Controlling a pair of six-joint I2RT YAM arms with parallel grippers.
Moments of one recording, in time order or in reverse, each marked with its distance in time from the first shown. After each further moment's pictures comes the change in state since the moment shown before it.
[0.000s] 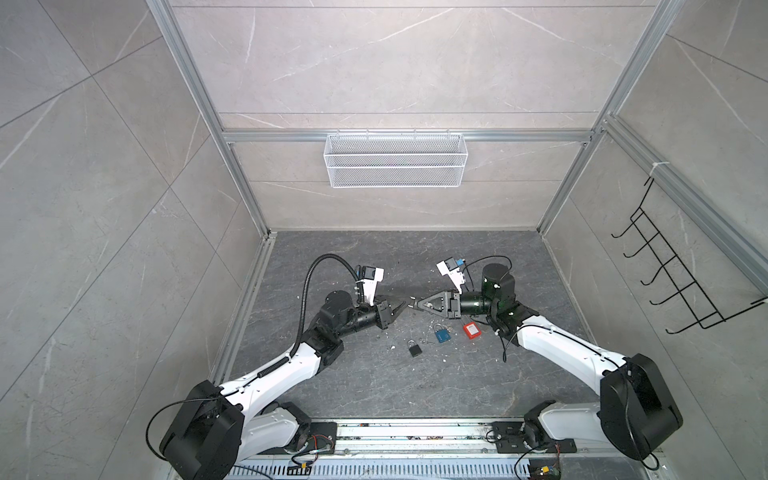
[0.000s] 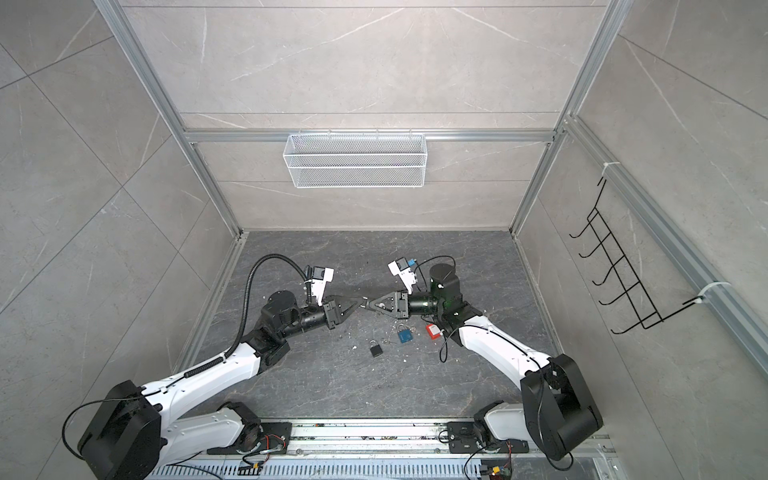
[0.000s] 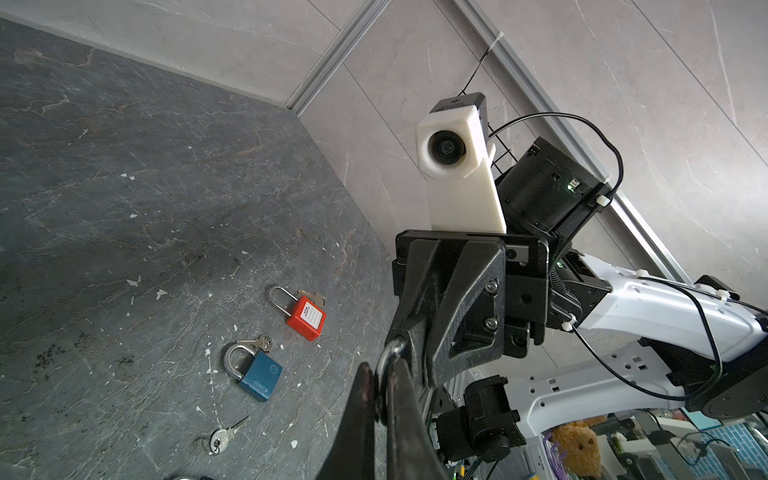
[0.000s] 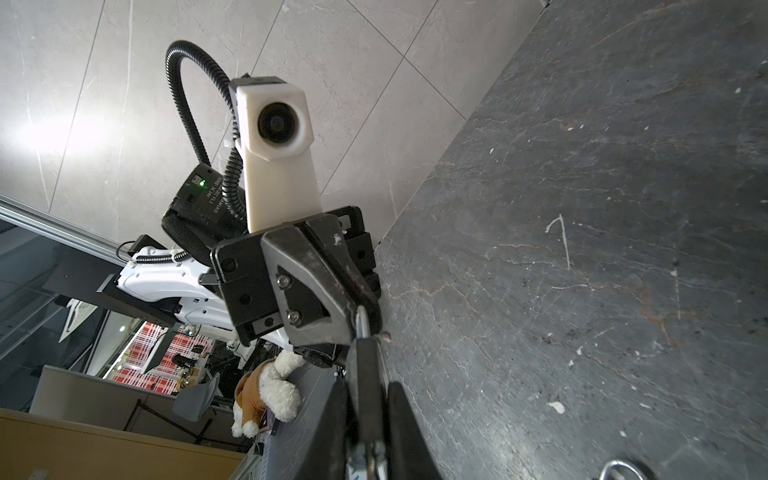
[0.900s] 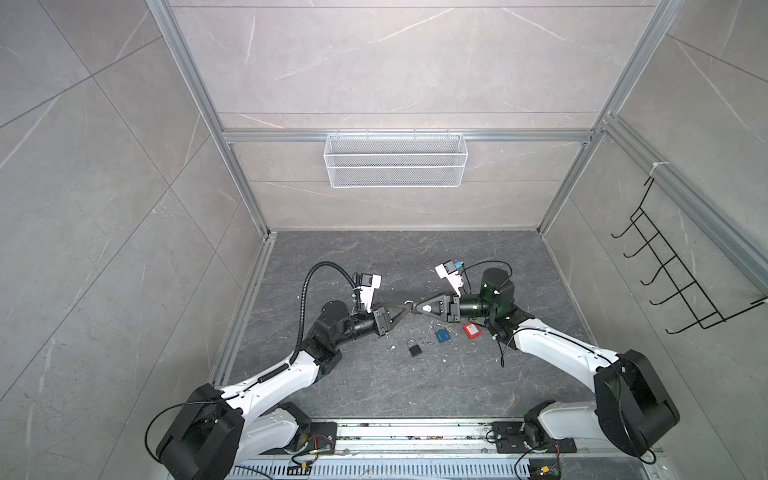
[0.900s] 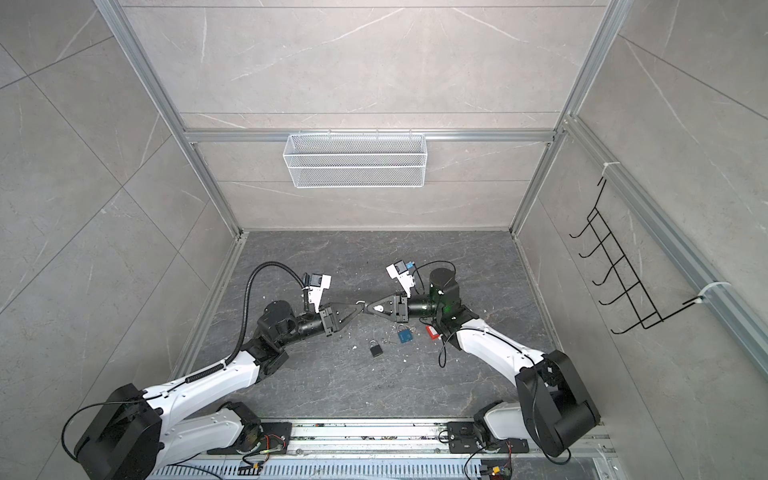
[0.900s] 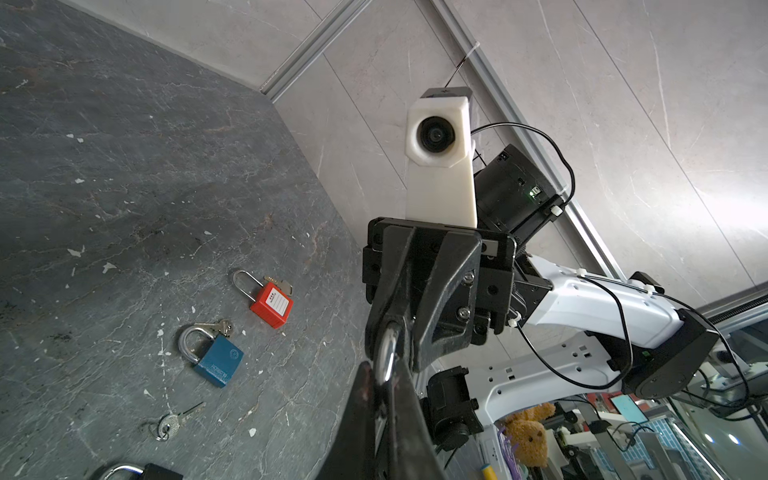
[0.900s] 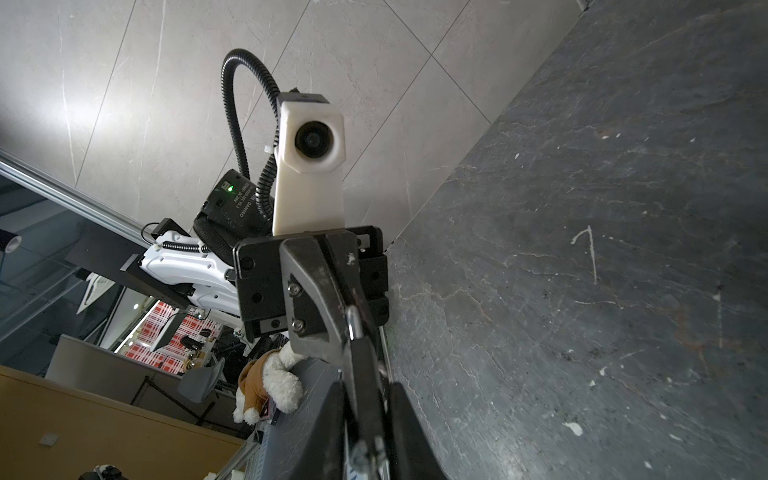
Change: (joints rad) left arm 0.001 -0.030 -0.114 0.169 0.033 -0.132; right arm 0.006 0.015 -0.056 0.140 -0.023 0.031
